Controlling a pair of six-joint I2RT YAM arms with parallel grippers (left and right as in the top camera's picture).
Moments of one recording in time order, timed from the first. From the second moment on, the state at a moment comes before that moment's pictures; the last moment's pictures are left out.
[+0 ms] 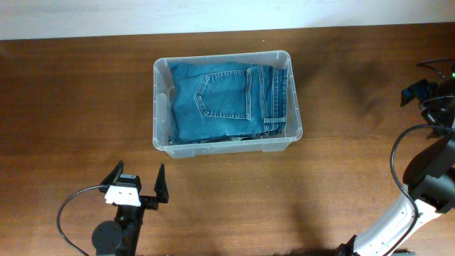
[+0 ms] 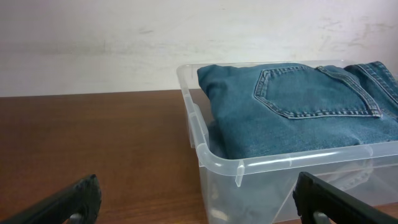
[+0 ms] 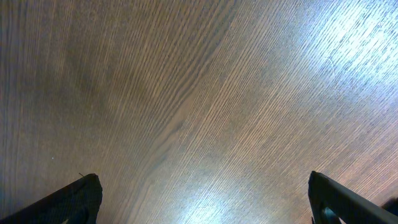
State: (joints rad) left arm 0.01 0.01 0.01 -0.06 0.15 -0.02; right arm -0.57 2.15 2.07 -1.48 -0.02 0.58
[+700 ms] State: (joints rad) left arm 0.01 0.01 0.01 -0.06 0.15 -0.02; right arm -0.21 1.56 1.86 -1.47 -0.02 0.58
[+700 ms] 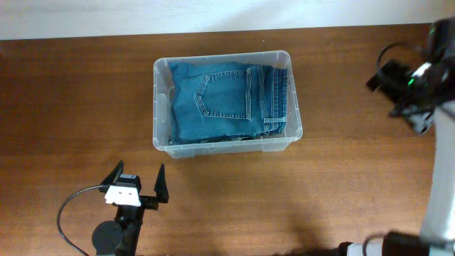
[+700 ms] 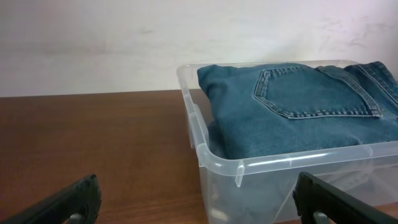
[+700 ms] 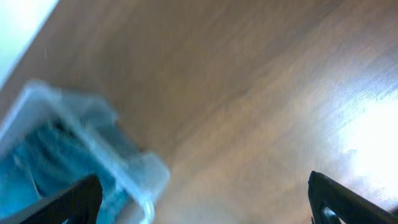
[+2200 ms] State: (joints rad) left arm 0.01 0.01 0.01 -0.07 0.14 -0.02; right arm 0.06 0.01 0.01 0.12 -0.06 0.24
